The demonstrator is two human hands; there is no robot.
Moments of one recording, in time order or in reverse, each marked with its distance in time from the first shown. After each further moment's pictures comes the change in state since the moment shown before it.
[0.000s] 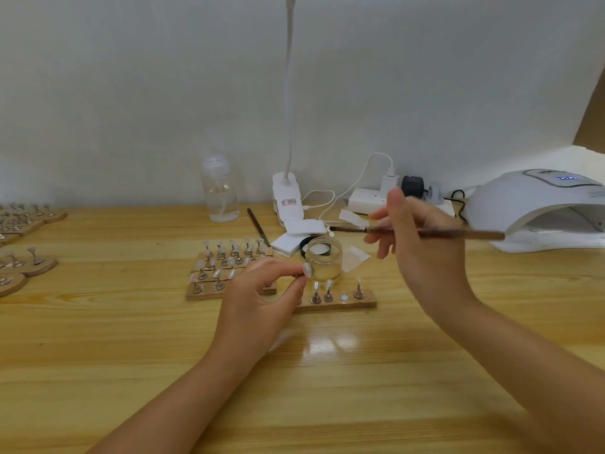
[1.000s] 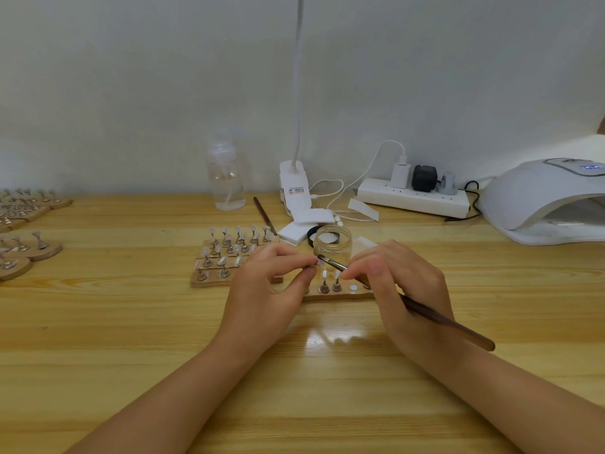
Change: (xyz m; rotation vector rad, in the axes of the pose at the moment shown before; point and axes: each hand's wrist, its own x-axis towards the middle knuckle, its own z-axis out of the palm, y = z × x) left_hand 0.001 -0.006 0.004 0.052 -0.011 0.012; right_hand -0.042 0.038 0.006 -0.310 -0.165 -0.500
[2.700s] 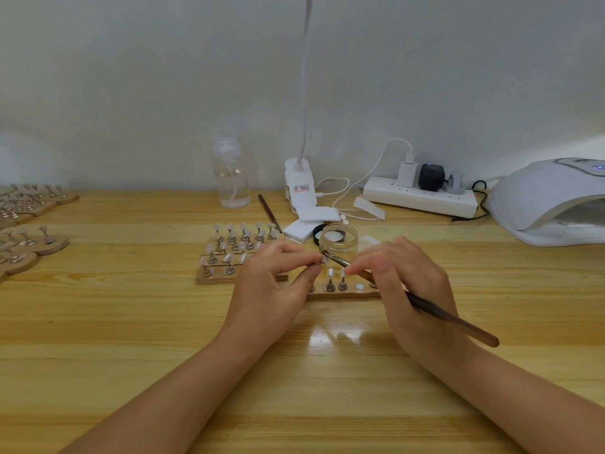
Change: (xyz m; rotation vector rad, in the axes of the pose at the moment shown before) left_hand 0.001 0.000 -0.002 -0.016 -0.013 -0.042; right_hand -0.001 0.000 0.003 -0.010 -0.003 0.044
